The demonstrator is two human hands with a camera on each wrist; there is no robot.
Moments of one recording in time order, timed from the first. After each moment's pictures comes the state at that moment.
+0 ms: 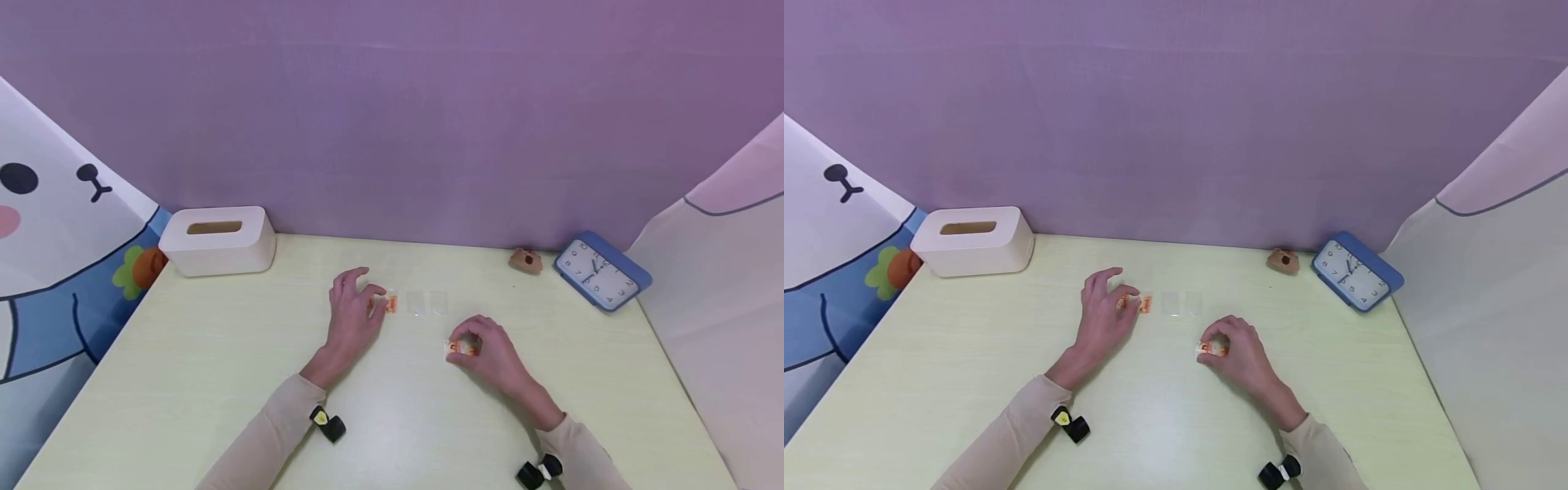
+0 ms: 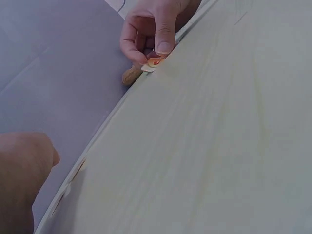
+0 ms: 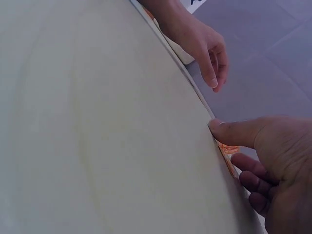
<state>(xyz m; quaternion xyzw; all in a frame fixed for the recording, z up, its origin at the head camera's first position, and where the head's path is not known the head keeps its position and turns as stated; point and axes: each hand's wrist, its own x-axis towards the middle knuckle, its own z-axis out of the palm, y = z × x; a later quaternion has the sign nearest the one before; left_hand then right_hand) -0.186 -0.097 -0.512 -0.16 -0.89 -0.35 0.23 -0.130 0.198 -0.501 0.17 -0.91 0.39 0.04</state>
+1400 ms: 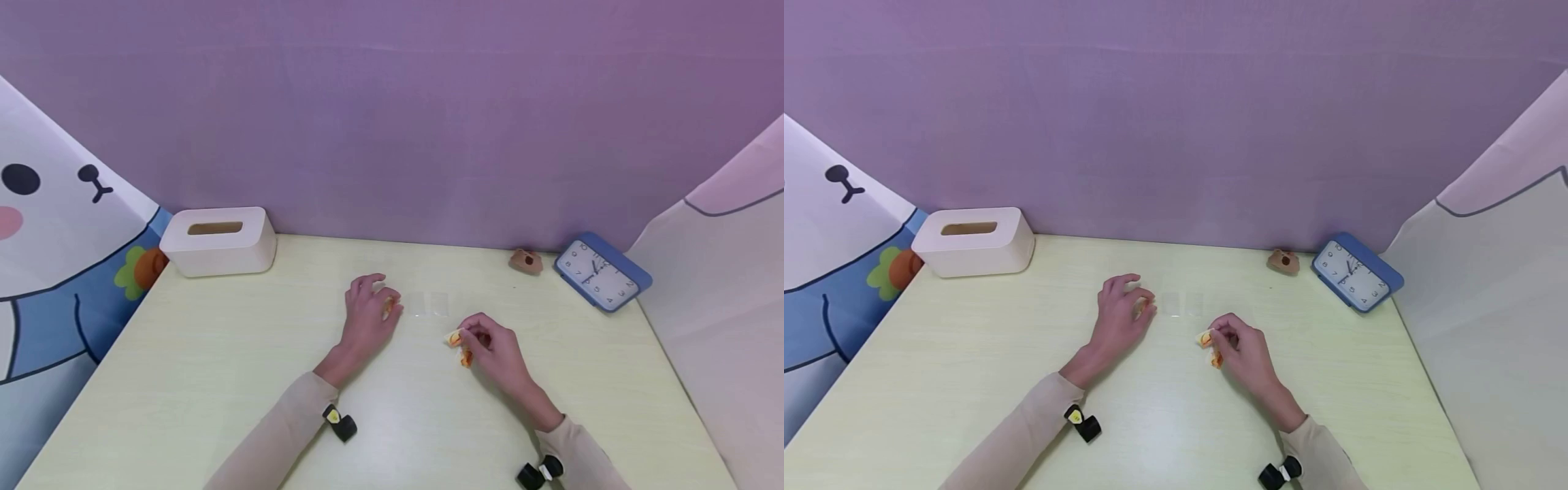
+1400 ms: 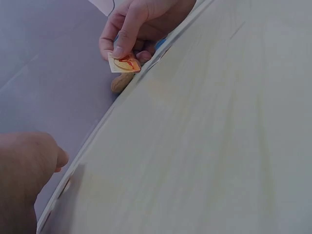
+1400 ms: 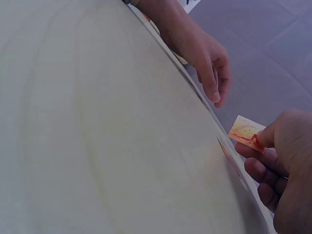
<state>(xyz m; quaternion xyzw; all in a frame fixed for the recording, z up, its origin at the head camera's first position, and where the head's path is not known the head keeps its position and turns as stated) -0.187 -0.075 -0.513 -0.17 -0.90 -0.36 0.18 -0.128 0.199 -0.496 0.12 -0.86 0.49 0.06</state>
